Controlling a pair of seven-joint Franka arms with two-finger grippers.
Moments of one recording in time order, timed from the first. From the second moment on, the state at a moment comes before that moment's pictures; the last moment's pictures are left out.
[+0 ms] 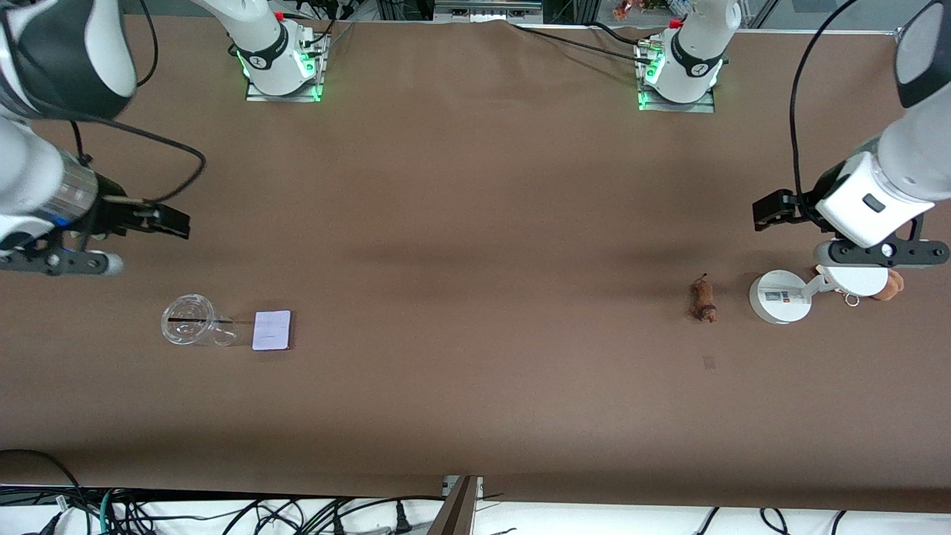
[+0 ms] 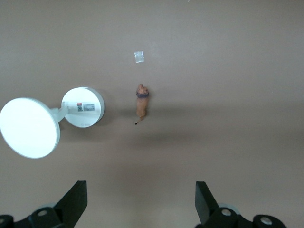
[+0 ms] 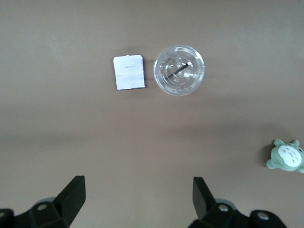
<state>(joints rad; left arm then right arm) 0.21 0.26 -0.42 -1.34 0.14 1.44 -0.20 0.30 0.23 -0.25 -1.42 0.02 1.54 0.10</state>
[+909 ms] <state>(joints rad) -0.05 0.06 0.02 -1.57 0.02 1.52 -0.08 0.22 0.09 -0.17 -1.45 0.02 1.44 0.10</state>
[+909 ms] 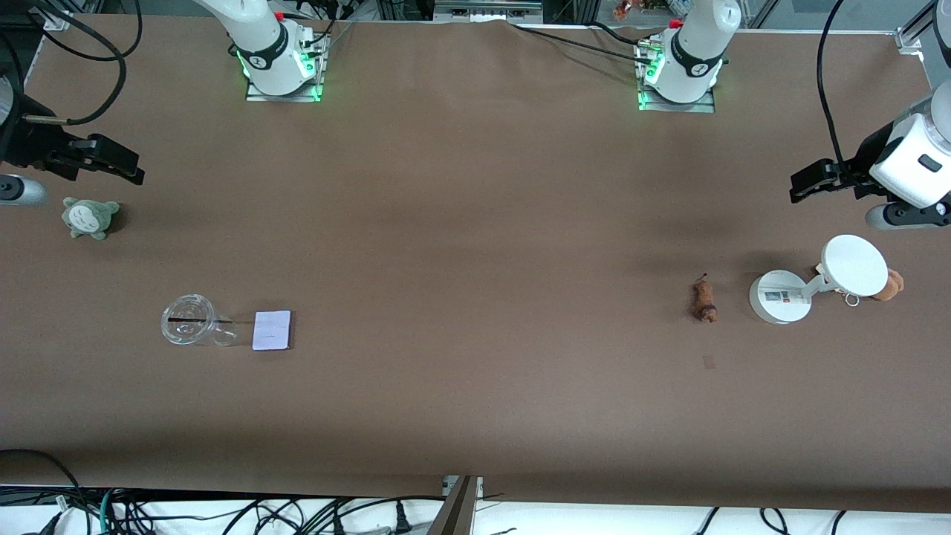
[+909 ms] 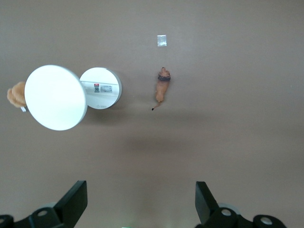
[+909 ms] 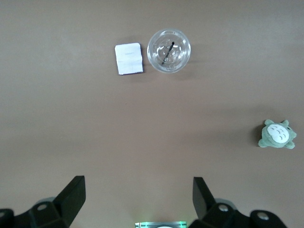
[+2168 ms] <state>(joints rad) -0.01 0.10 0.02 -1.46 -0.01 1.56 0.07 0.21 0.11 -0.17 -1.46 0.01 1.44 0.09</state>
